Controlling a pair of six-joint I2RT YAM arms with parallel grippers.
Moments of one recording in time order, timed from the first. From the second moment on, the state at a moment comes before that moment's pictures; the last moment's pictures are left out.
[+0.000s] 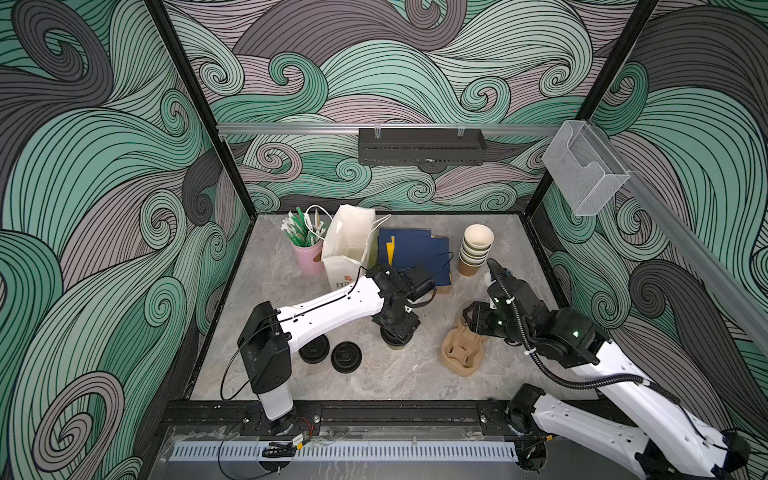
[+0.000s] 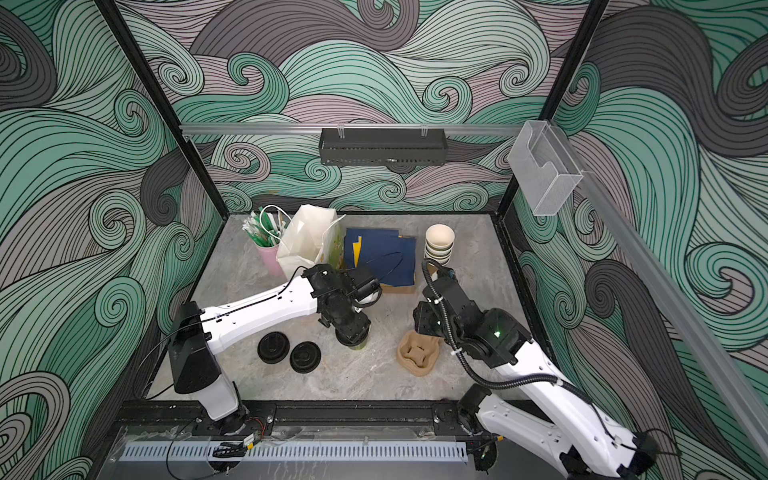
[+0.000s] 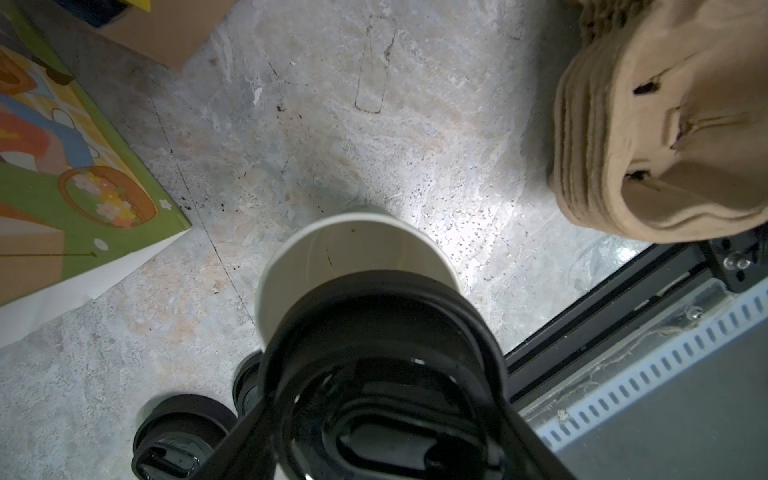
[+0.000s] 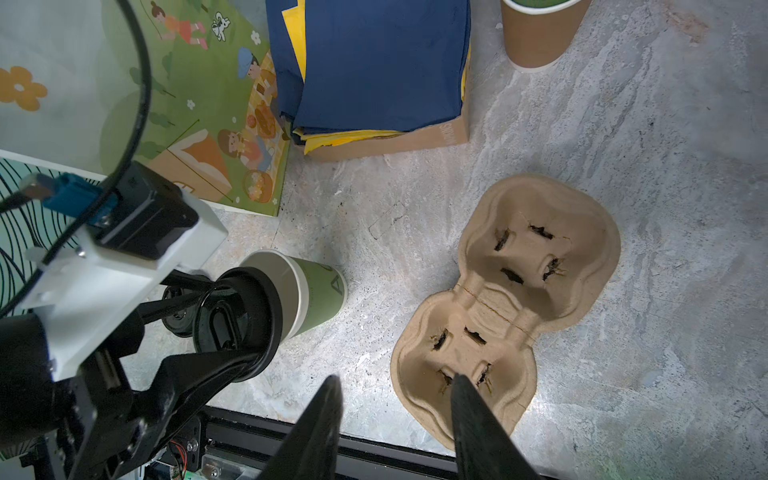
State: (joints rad) left arm -1.00 1.73 1.54 -1.19 -0.04 -0.27; right arm 0.74 0.87 1.06 -1.10 0.16 0.77
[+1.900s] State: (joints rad) left arm -1.02 1.75 1.51 -1.13 -0.11 -0.27; right arm 0.73 0.87 1.06 -1.12 0.17 0.77
